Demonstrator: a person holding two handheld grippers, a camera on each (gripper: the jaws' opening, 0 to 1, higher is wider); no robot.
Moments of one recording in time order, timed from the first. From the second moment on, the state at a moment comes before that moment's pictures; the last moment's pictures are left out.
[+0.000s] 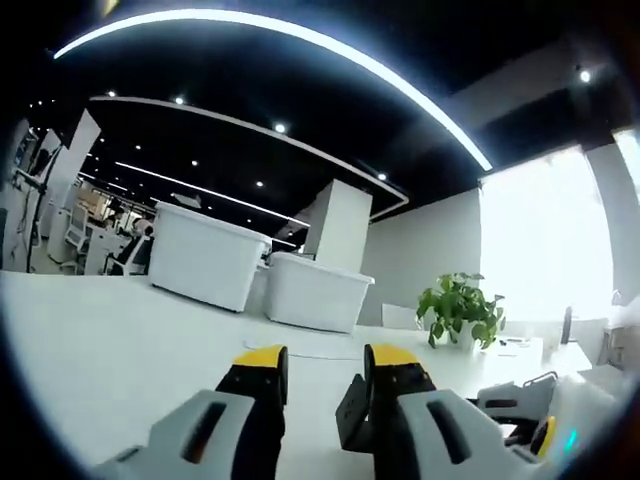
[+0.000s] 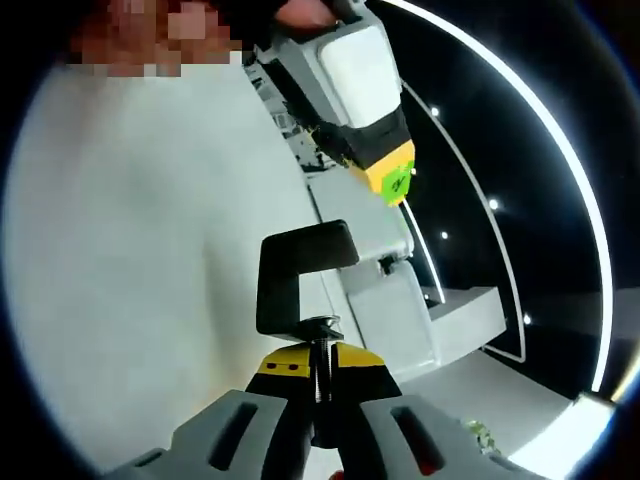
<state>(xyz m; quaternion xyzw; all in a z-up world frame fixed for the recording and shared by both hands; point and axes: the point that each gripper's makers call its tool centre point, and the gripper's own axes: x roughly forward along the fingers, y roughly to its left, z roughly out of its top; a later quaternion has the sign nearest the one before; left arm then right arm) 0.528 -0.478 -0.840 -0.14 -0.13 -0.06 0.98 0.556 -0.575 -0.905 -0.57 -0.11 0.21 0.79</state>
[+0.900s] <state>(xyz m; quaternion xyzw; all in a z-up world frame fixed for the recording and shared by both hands) 0.432 -0.437 -0.839 -0.12 -0.15 0.02 0.98 0.455 -0.601 -0.852 -0.49 -0.19 0.25 0.81</state>
